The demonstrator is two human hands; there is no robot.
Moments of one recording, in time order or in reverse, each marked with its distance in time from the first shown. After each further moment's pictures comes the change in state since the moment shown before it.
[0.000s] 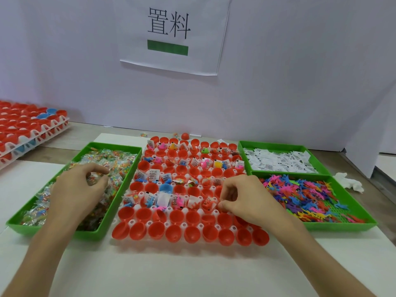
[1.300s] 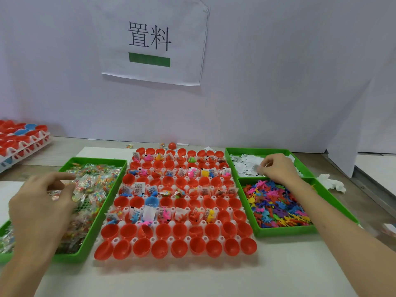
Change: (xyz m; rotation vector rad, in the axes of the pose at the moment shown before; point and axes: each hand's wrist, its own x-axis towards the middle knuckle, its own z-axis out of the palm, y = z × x) left_hand 0.024 -0.051 0.020 -0.202 0.268 0.053; right_hand 0.077 0.152 -0.063 -0.076 0.323 0.410
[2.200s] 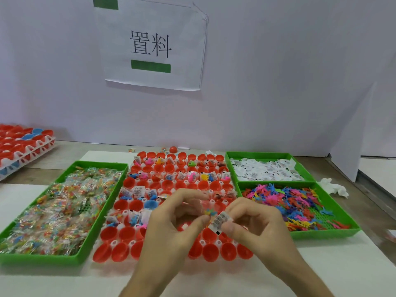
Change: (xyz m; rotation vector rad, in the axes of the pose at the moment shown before) left_hand -0.131 0.200 0.023 -0.773 -0.626 0.103; right_hand -0.194 -0.075 -0.009 1.080 -0.245 -0.543
